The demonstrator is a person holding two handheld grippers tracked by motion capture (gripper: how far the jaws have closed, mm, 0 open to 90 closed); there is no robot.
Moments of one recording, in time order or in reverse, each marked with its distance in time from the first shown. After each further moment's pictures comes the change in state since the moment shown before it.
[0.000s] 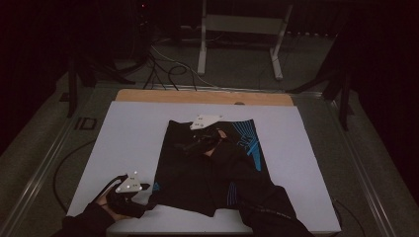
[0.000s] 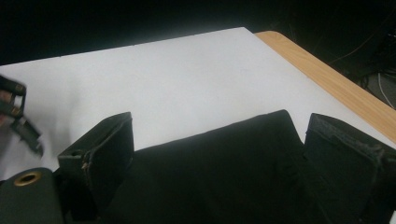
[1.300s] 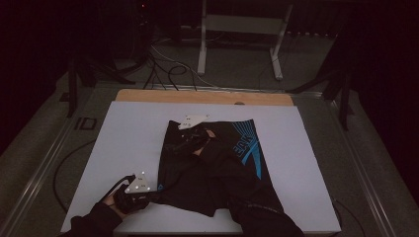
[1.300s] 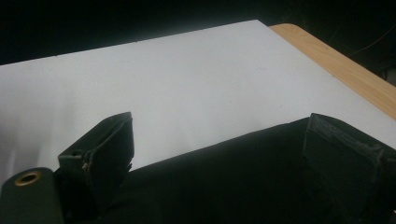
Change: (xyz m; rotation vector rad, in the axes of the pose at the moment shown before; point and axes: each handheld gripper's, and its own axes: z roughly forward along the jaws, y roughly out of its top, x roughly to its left) left arm -0.009 0.014 0.010 0.022 0.034 0.022; right arm 0.003 0.001 0.038 0.027 0.029 0.019
